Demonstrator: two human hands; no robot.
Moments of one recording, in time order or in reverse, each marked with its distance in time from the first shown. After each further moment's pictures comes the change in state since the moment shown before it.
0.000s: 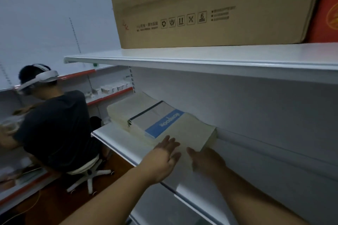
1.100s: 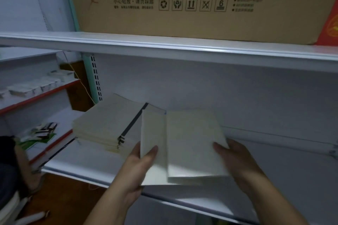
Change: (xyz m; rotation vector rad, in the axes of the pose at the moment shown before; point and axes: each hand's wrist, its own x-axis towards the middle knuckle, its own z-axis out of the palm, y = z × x) left_hand 0.049 -0.149 -0.035 -1.474 -0.145 -0.213; right_hand -0.043 -0.076 0.024 0.652 0.430 0.013
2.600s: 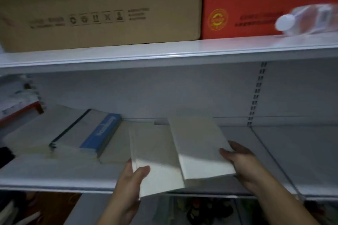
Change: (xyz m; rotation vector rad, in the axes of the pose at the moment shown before) left_hand -0.076 -0.078 0.167 0.012 -0.021 0.031; right_hand -0.043 0.055 -0.230 0.206 0.060 0.113
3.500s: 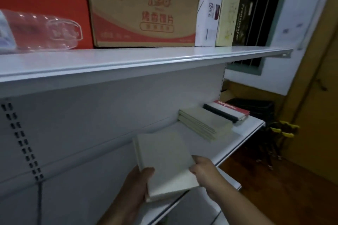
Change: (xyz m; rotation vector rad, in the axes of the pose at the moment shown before) left_hand -0.028 -0.151 0.536 0.219 -0.724 -0.332; right_hand -0.026 -0.010 -0.458 -0.169 0.564 0.132
